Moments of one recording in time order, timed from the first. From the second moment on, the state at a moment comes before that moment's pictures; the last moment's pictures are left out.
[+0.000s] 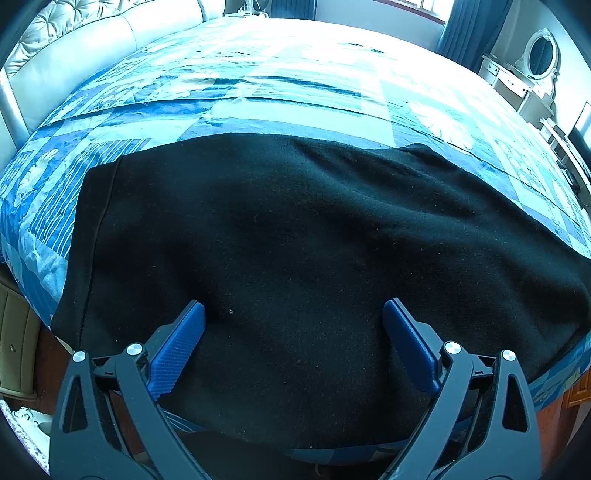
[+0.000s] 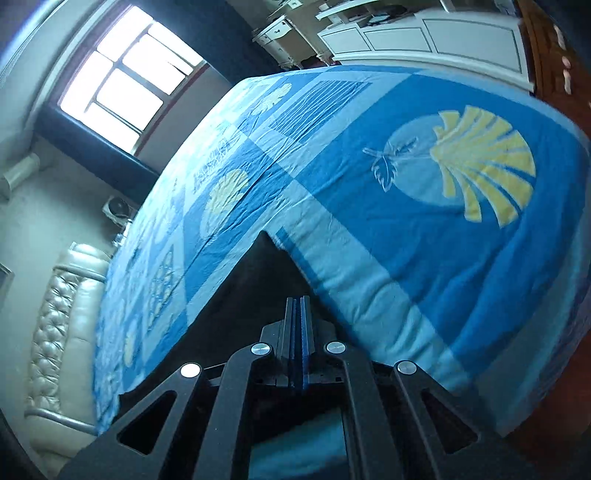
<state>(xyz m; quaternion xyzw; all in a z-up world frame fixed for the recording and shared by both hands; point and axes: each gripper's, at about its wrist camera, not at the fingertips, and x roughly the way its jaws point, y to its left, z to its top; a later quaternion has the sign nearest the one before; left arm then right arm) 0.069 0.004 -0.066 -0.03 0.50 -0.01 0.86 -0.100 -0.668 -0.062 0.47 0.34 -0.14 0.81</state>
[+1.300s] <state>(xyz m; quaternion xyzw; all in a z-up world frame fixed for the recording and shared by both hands) 0.062 0.006 -0.063 -0.04 0.49 -0.03 0.87 -0.090 -0.686 -0.101 0.53 0.36 -0.08 0.76</state>
